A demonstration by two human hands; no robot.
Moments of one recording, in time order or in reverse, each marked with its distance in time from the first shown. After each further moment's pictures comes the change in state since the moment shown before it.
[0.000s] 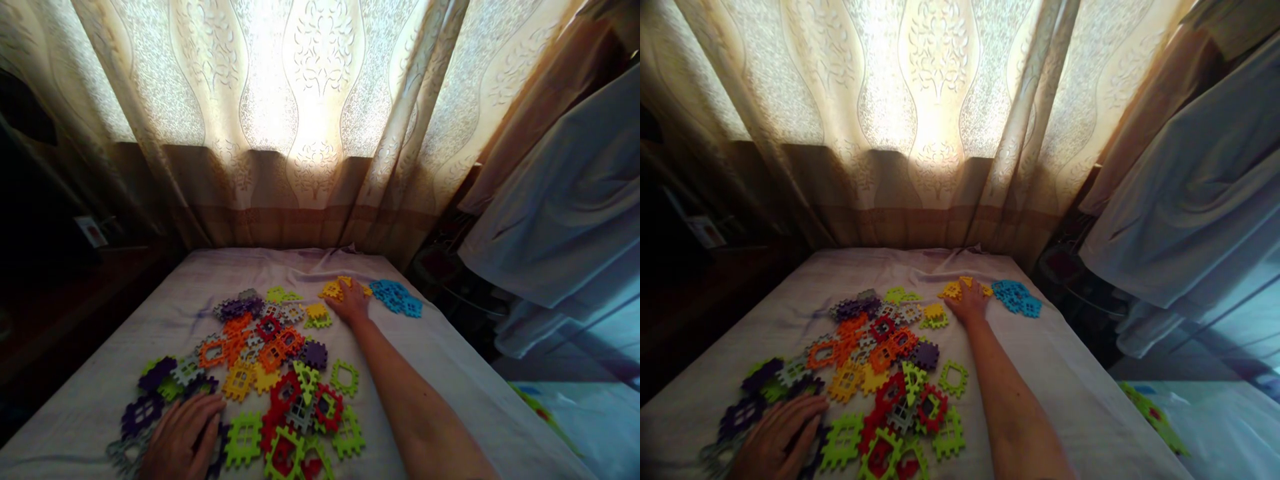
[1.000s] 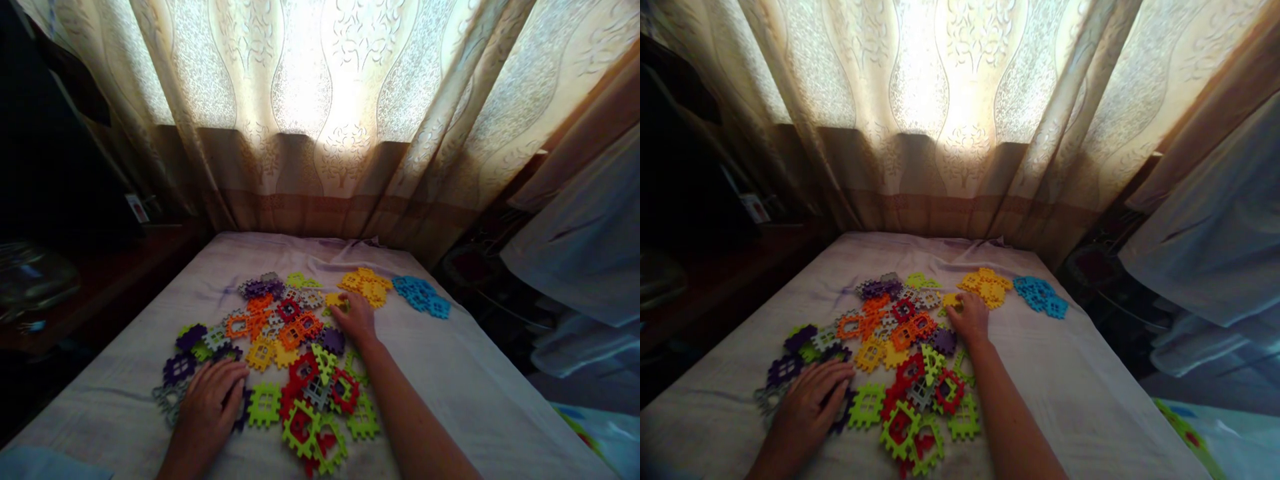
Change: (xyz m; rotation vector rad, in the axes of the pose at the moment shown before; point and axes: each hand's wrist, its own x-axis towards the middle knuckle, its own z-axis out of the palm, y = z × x) left_hand 0.005 0.018 -0.010 -0.015 -0.048 -0.104; right_hand -0.066 -0.033 0.007 0.216 0.147 -0.240
